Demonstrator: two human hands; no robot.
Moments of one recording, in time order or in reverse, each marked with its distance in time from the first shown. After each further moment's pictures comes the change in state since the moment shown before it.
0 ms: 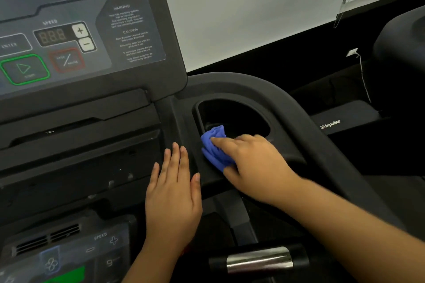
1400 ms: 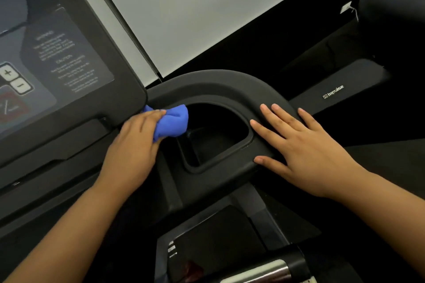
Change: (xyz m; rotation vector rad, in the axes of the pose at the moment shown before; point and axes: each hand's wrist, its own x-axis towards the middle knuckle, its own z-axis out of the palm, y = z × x) left_hand 0.127 -0.016 -0.031 -0.062 -0.082 0.298; right_hand -0.048 0.102 -0.003 -0.166 -0.111 0.236
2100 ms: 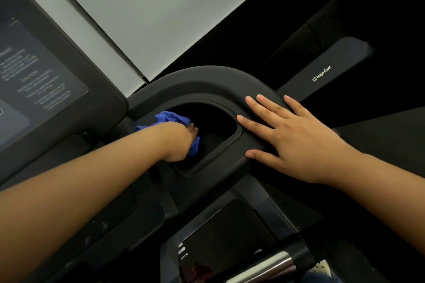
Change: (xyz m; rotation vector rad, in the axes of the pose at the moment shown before) left_hand 0.084 0.051 0.043 0.890 -0.926 0.559; right_hand 0.000 0.002 0.005 0.012 0.044 -0.008
